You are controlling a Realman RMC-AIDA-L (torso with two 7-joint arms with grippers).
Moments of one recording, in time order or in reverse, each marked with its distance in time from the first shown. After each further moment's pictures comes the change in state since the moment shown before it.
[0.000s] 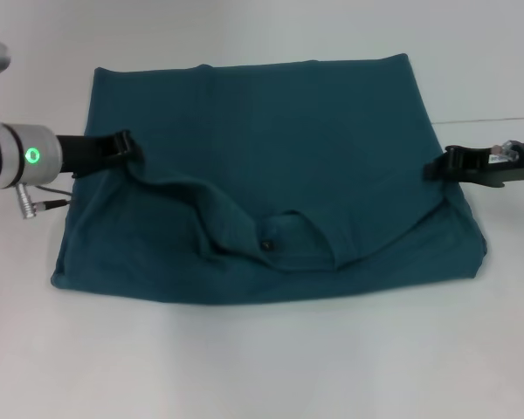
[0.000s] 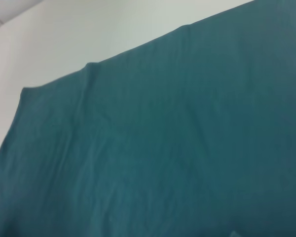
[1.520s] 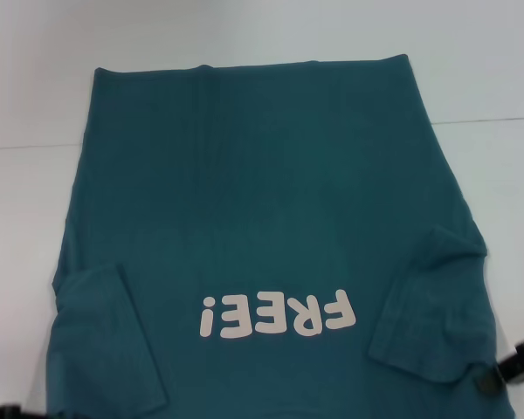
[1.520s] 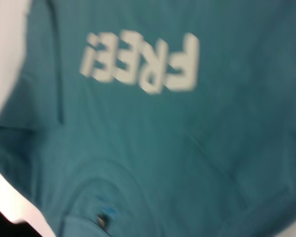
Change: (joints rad) left arm 0.535 -0.003 -0.158 0.293 0.045 1.001 0.154; right arm -0.188 -0.041 0.010 -0.121 -0.146 -0.787 -0.103
